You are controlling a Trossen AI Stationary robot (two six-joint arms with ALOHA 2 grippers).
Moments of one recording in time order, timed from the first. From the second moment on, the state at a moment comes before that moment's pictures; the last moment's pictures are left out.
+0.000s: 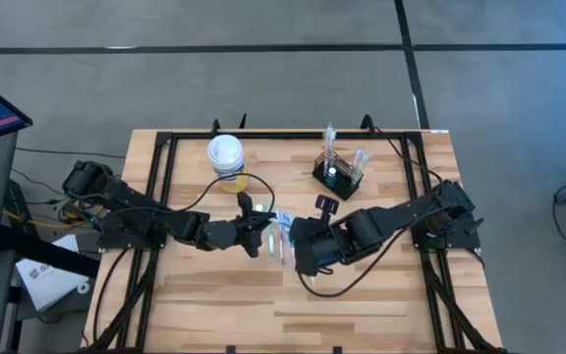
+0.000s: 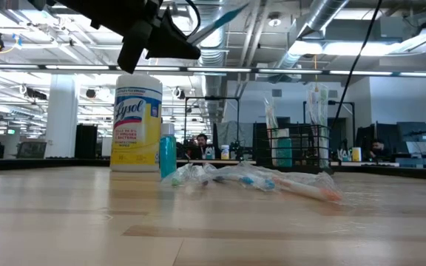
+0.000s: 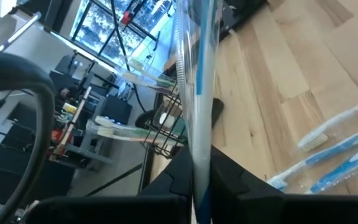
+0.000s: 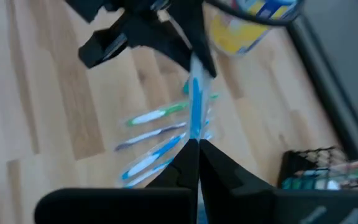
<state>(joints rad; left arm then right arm) -0.32 1.45 0.74 0.34 -0.79 0.63 0.41 1.88 1.99 -1.25 0.59 0.51</state>
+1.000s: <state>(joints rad) -0.27 1.42 0.74 0.34 -0.83 0.41 0.63 1.81 1.72 -1.56 1.08 1.21</state>
